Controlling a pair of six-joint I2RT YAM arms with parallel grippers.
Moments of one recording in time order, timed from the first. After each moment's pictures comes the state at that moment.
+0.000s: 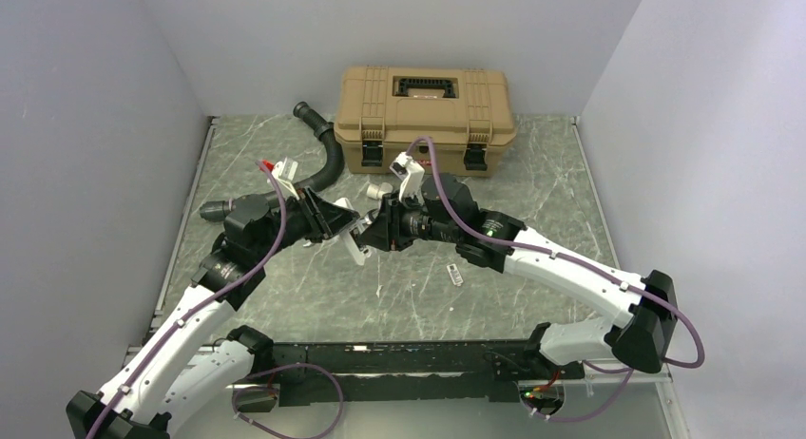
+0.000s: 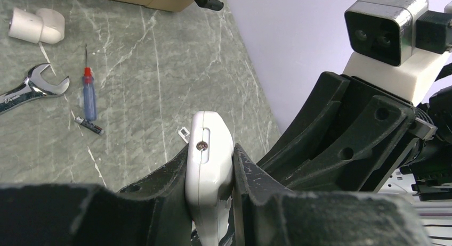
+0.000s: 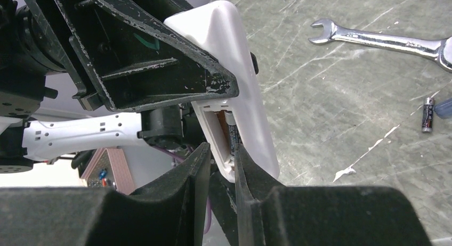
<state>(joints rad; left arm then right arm) -0.47 0.76 0.73 -0.12 0.34 -0.80 0.96 1.28 1.13 -0.20 -0.23 0.66</state>
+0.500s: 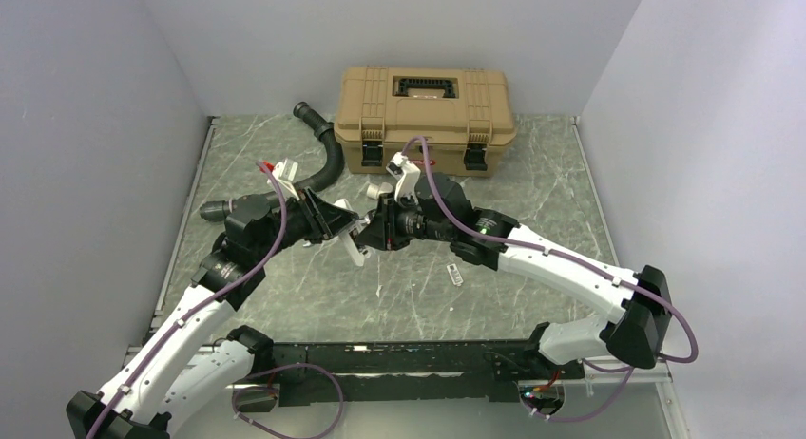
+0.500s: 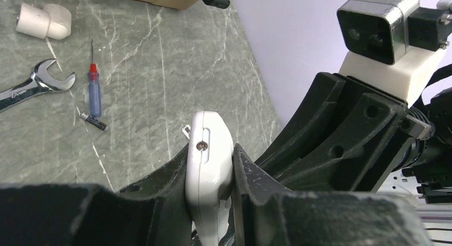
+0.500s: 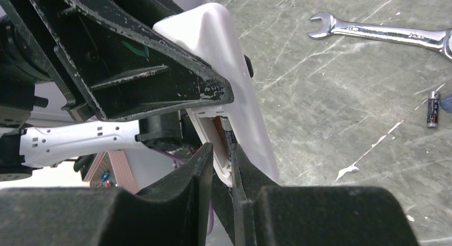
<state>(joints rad) -0.47 0.76 0.73 -0.14 0.33 -0.80 0.96 1.32 1.14 -0.21 -0.23 0.68</state>
